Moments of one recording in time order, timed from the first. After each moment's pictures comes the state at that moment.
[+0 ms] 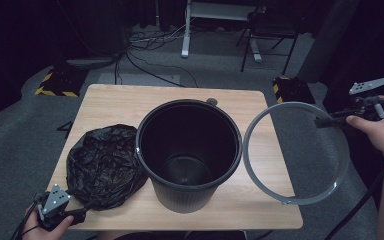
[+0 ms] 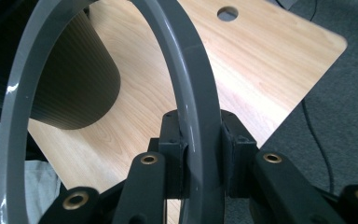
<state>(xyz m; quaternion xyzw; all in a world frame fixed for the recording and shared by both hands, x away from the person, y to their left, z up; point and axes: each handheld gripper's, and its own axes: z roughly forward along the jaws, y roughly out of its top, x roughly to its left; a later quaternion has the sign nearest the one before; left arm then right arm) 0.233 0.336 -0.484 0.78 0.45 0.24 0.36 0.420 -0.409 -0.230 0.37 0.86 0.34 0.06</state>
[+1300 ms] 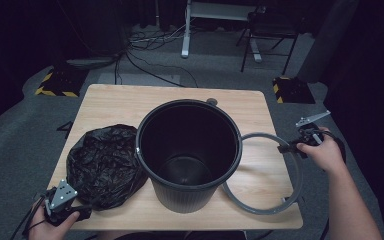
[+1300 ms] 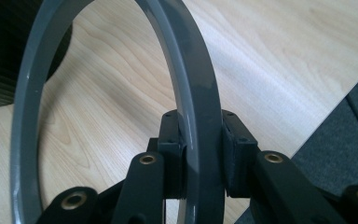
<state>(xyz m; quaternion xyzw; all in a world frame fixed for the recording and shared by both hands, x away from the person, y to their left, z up) 0.244 0.323 -0.479 0.79 0.45 0.23 0.36 0.457 -0.379 -0.389 0.38 0.88 0.29 0.02</state>
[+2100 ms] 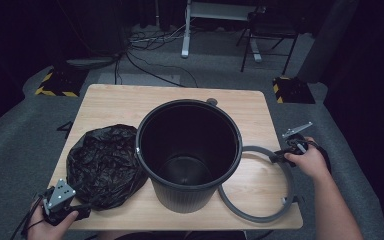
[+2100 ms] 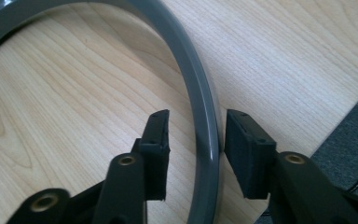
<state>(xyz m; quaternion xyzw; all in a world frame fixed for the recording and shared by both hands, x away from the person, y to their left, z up) 0.244 0.325 -0.476 0.78 0.45 0.24 0.37 0.461 -0.370 -0.446 0.40 0.88 0.25 0.02</state>
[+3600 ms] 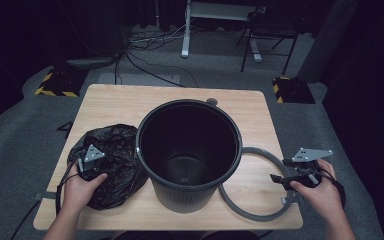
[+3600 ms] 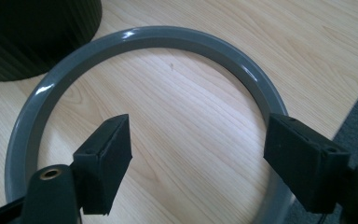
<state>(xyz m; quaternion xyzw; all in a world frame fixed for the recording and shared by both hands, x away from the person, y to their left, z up) 0.360 0.289 -0.493 0.79 0.47 0.20 0.35 0.349 -0.342 -0.402 0.35 0.87 0.32 0.15</state>
